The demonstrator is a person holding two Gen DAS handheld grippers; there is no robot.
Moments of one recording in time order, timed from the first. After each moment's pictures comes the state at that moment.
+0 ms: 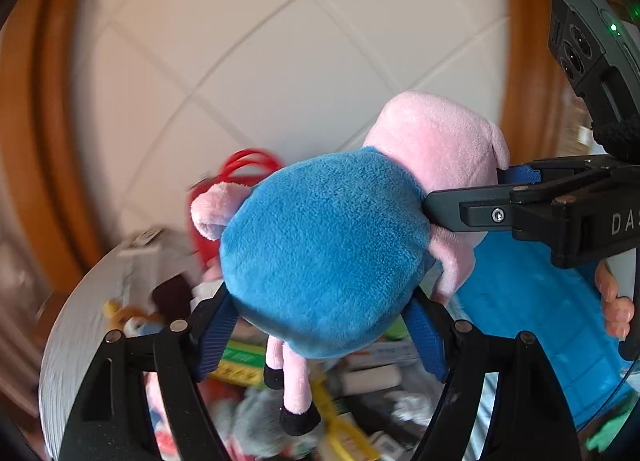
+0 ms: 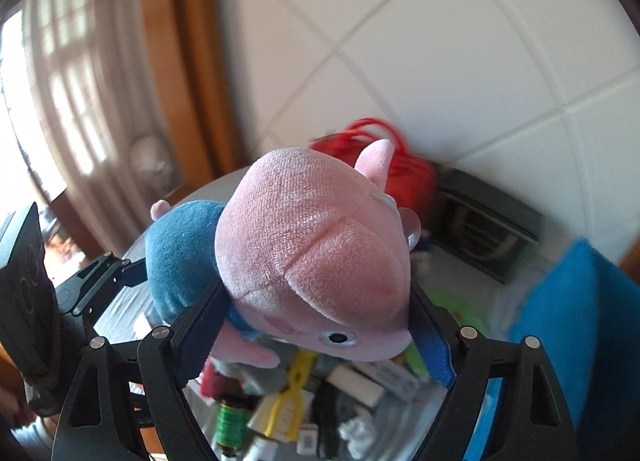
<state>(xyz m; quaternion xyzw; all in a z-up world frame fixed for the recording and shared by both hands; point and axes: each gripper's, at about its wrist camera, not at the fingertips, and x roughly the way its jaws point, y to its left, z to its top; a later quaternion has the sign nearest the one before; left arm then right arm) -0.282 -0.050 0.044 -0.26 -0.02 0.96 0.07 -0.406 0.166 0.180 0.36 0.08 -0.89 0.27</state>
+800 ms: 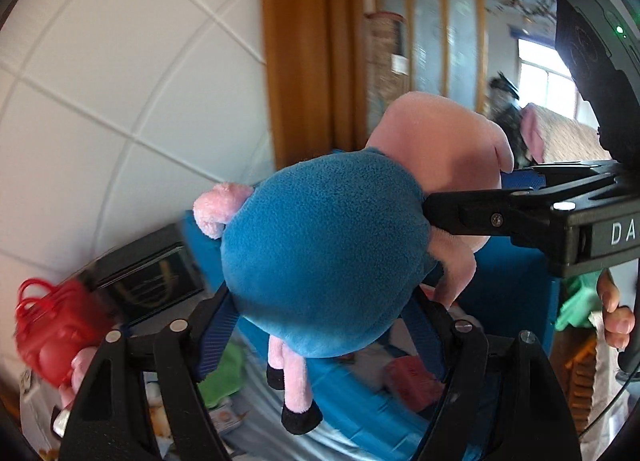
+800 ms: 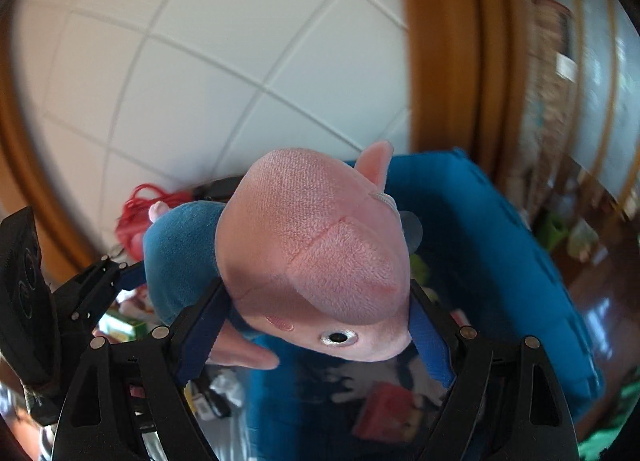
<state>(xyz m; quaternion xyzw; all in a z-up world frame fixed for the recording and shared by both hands) -0.289 0.264 0.108 -0.26 0.13 0.88 0.37 -0.298 0.482 0.225 0.34 -0.10 -0.93 -0.04</state>
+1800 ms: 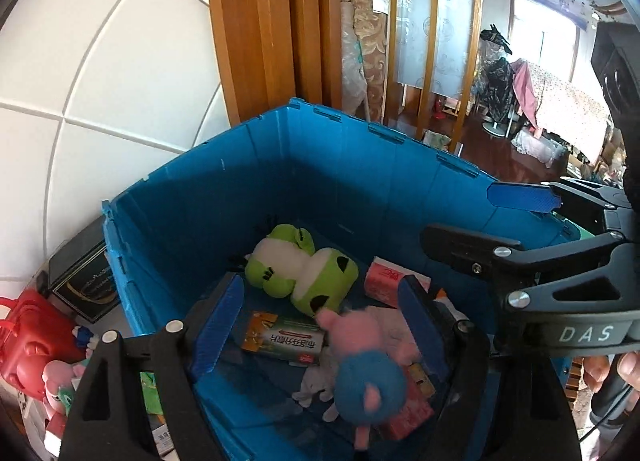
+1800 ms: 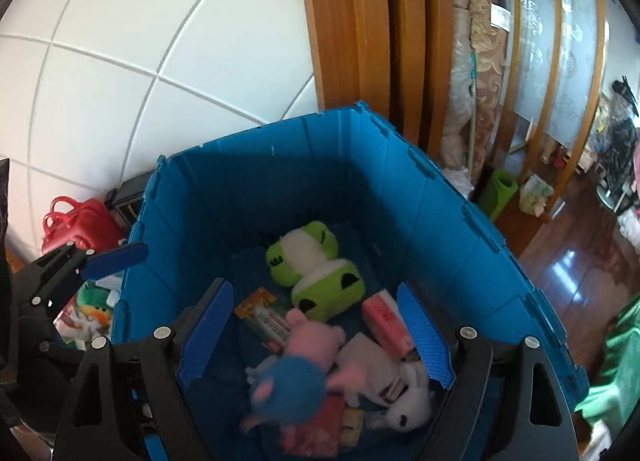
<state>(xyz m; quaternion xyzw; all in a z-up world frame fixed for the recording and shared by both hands) -0.330 0.373 0.072 -0.34 0.16 0.85 0.37 -0.311 0.586 0.163 0.38 -0.12 -0.91 -0.15</state>
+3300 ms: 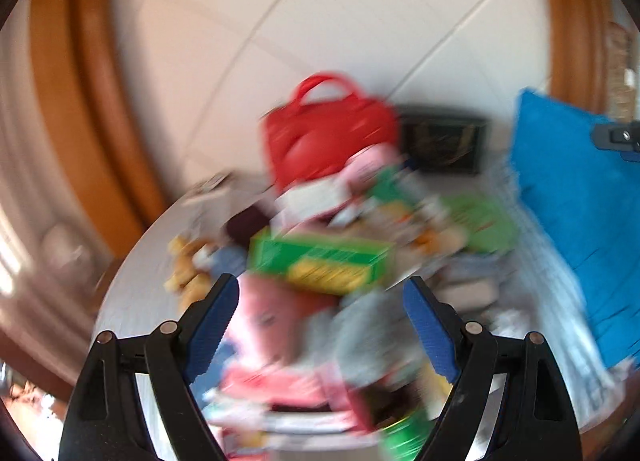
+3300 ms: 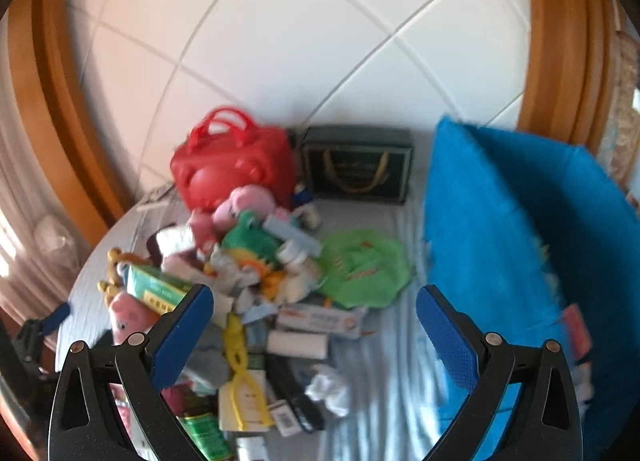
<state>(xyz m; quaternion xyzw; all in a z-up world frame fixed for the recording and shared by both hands) -0.231 -0.124 -0.044 -0.34 0.04 0.94 -0.07 -0.369 0.223 0.105 0.37 -0.03 -0.93 0.04</state>
